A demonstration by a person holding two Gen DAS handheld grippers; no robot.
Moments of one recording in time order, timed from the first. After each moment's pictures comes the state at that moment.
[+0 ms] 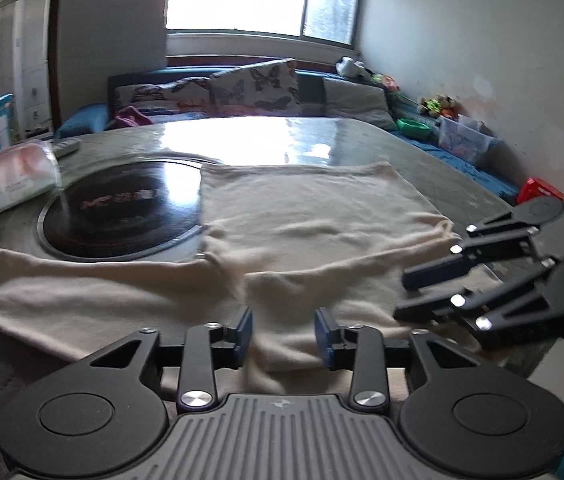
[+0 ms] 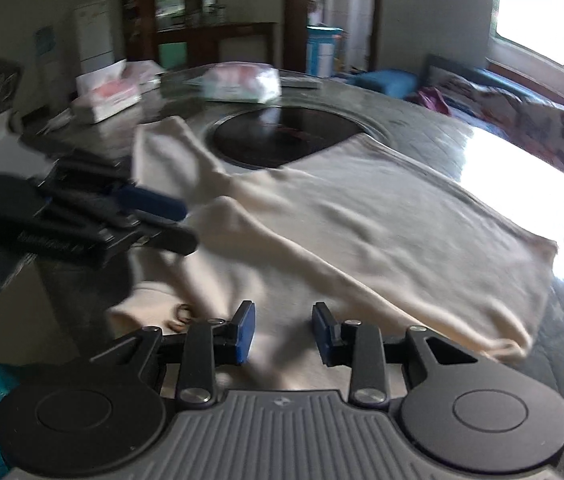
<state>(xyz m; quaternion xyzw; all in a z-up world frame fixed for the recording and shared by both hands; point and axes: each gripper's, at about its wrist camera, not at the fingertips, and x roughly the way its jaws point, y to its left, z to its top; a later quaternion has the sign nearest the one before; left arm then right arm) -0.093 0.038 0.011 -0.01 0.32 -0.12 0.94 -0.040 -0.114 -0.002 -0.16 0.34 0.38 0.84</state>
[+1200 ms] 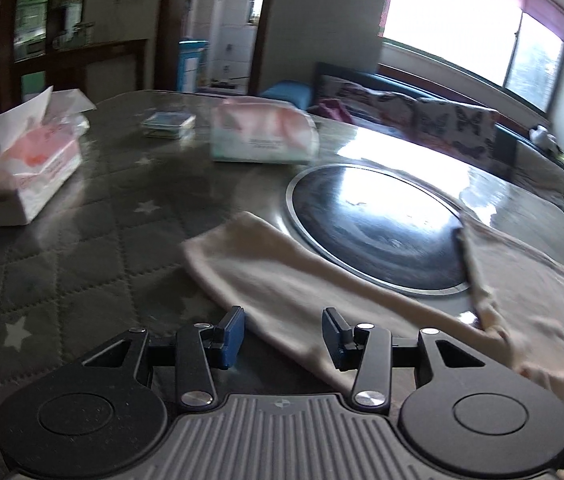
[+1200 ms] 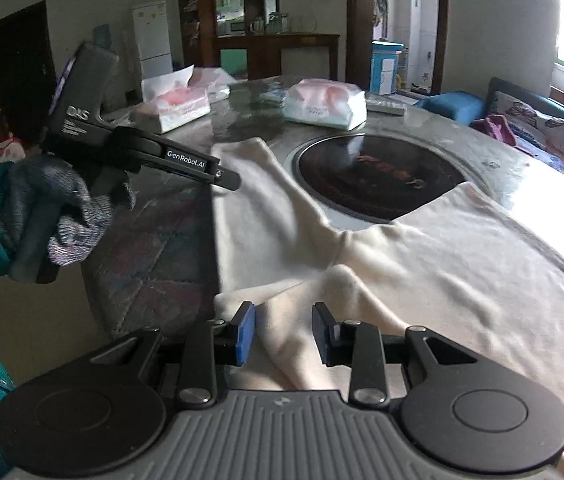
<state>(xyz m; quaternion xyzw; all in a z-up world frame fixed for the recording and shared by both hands) -0.066 0.171 0.000 -0.14 0.32 0.16 0.92 -0.043 -0.047 0.004 -0.16 0.33 0.45 0.82</state>
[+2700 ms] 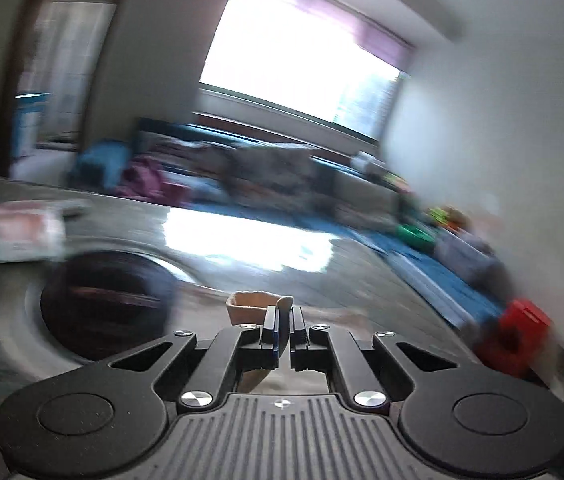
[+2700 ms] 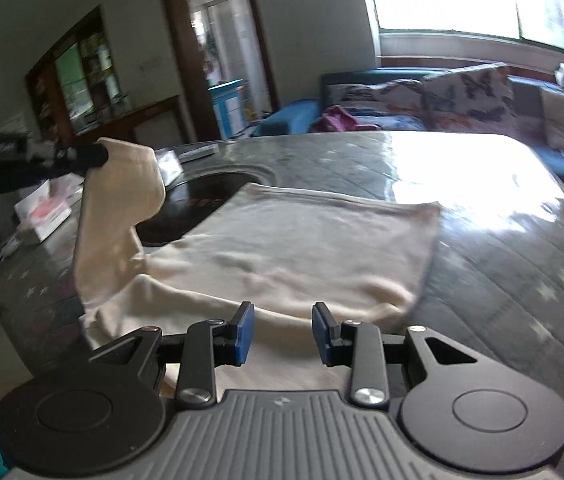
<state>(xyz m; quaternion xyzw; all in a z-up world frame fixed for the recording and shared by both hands) -0.078 -0.008 0.099 -0.12 0.23 -0.14 0.96 -0.038 -0.220 0.020 0.02 0.32 0.26 0.91</state>
